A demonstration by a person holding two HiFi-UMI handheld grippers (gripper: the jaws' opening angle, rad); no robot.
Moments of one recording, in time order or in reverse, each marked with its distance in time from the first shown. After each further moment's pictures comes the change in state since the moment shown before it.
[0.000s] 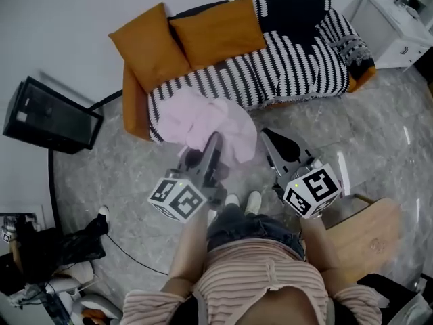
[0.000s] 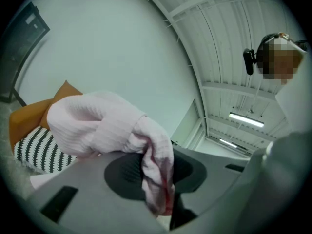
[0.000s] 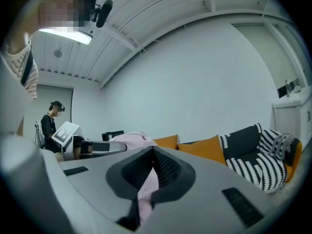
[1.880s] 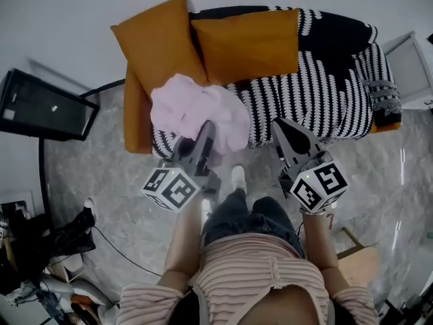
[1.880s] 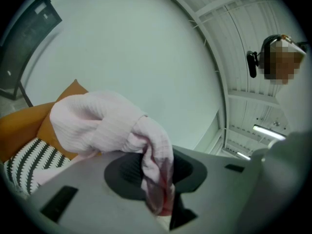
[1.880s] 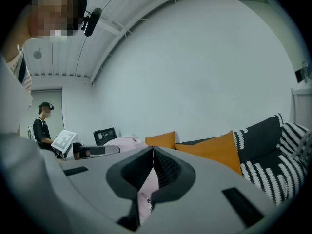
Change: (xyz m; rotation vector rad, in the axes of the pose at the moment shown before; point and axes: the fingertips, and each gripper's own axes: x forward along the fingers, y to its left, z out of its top) left arm 0.159 0.212 0.121 -0.104 -0.065 0.150; right arm 0.264 -0.131 0.025 0.068 0.107 0.037
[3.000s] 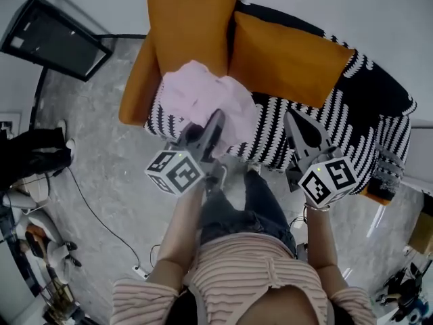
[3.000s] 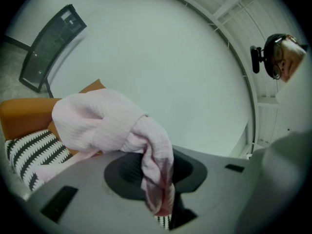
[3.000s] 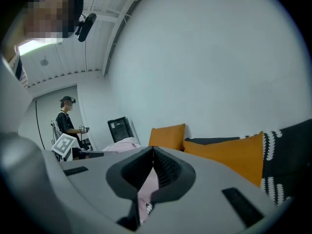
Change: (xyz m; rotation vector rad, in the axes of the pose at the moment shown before) left arm 0.106 0.085 0.011 -0.134 -0.139 0.253; right arm 0.156 -0.101 0.019 -0.042 0.178 0.269
